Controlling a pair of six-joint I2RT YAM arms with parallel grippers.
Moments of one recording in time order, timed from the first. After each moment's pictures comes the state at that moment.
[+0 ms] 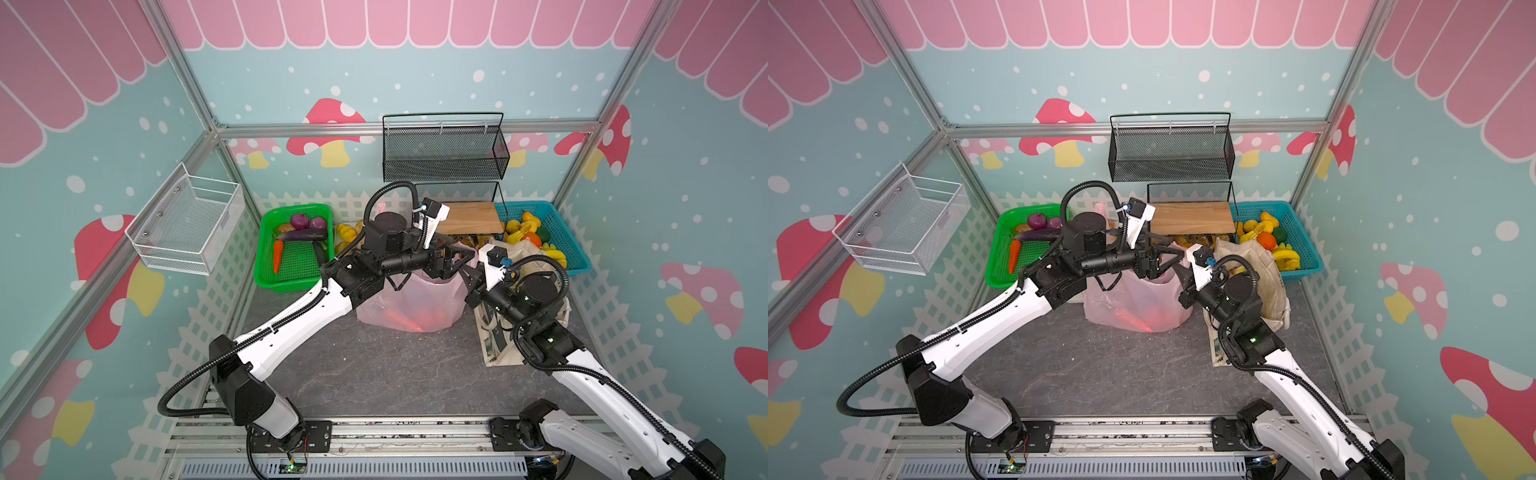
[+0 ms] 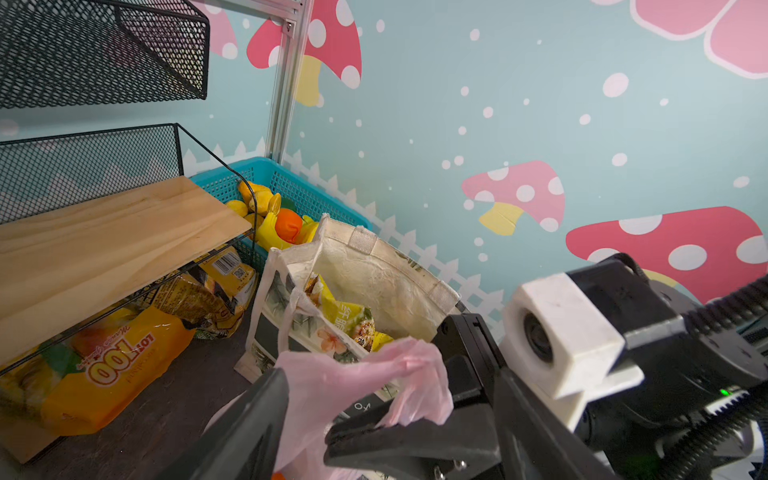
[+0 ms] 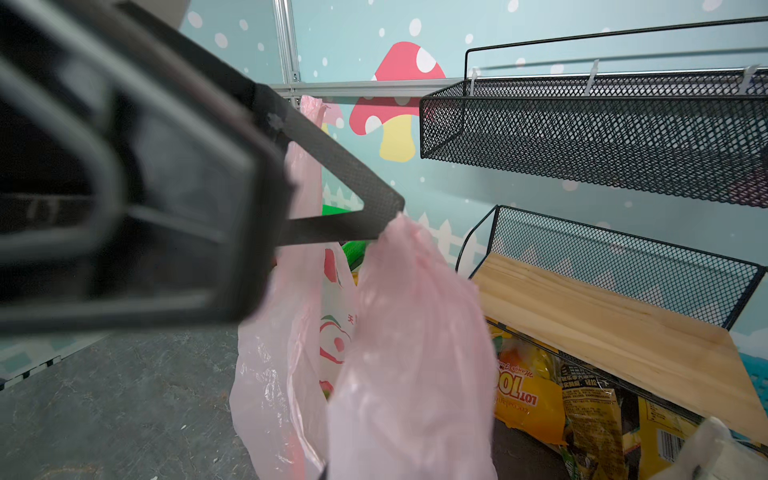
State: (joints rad) left arm -0.79 1.59 1.62 -0.19 0.41 -0.34; right arm 0.49 0.91 0.76 0.17 -0.21 0.01
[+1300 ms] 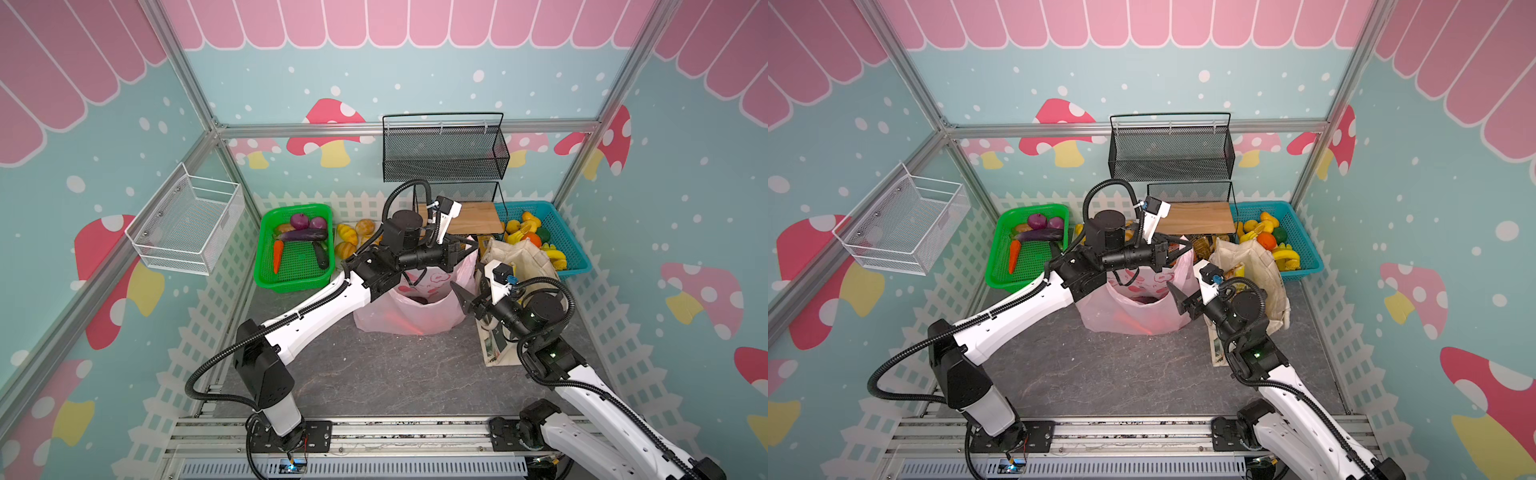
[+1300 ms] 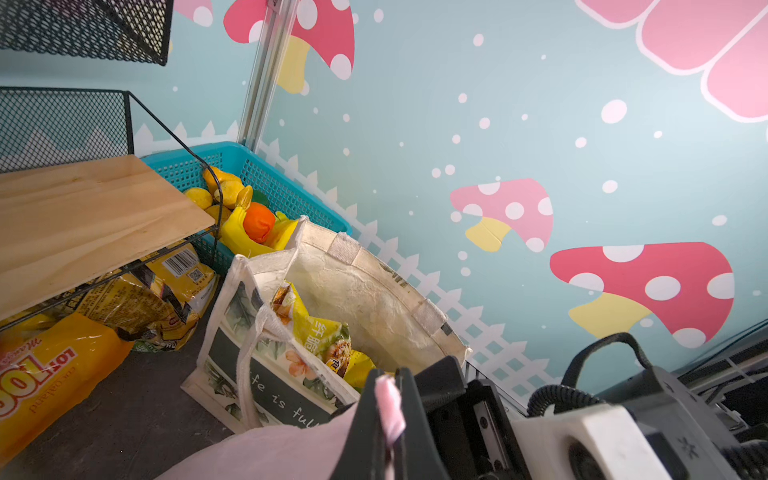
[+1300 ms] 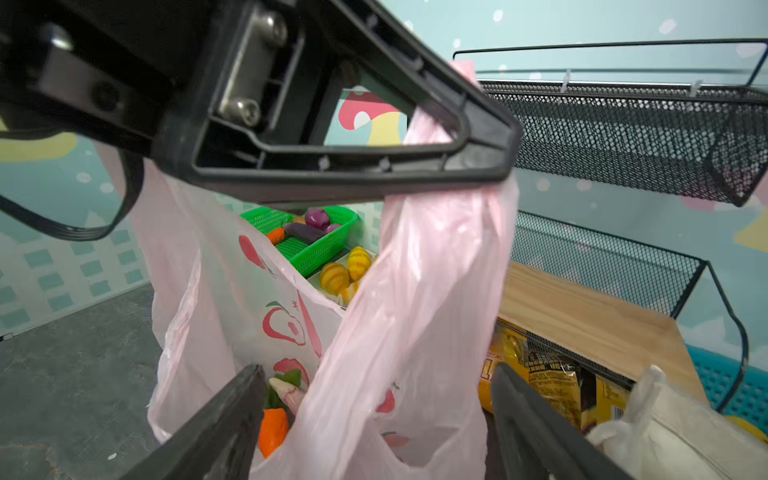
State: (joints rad) left arm -0.80 1.71 1.68 -0.10 0.45 -0.48; right arm 0.45 0.83 0.60 0.30 -0.22 -0.06
